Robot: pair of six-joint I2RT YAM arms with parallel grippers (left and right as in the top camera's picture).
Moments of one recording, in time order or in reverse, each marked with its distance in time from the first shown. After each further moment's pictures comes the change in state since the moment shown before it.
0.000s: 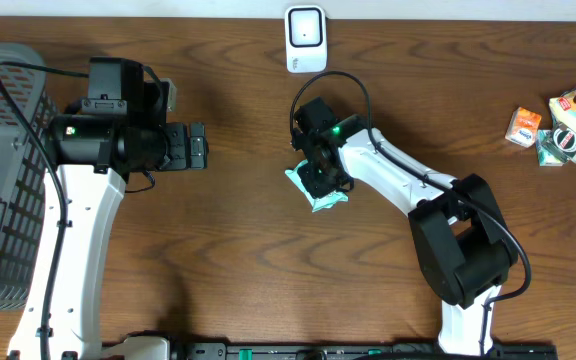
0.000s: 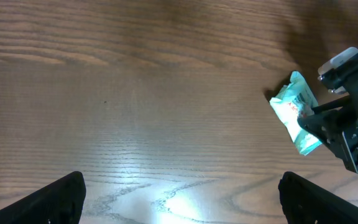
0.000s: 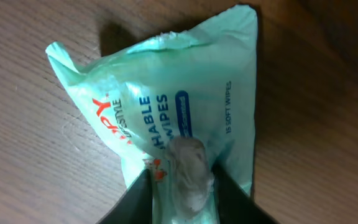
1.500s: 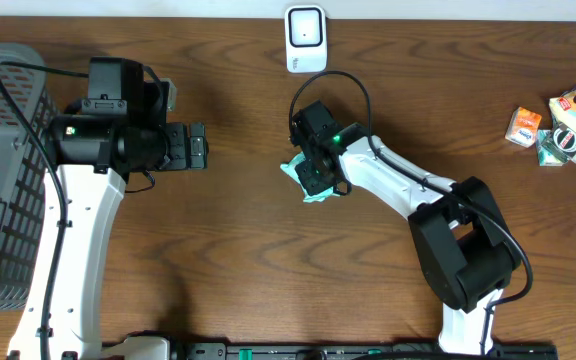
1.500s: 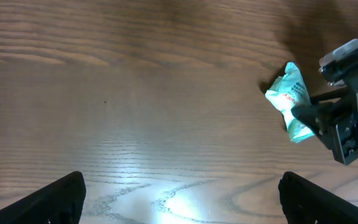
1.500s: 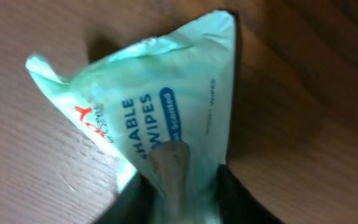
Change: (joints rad) left arm 0.000 0.000 0.000 0.000 0.000 0.000; right arm 0.010 -0.021 -0.061 0.152 0.038 0.037
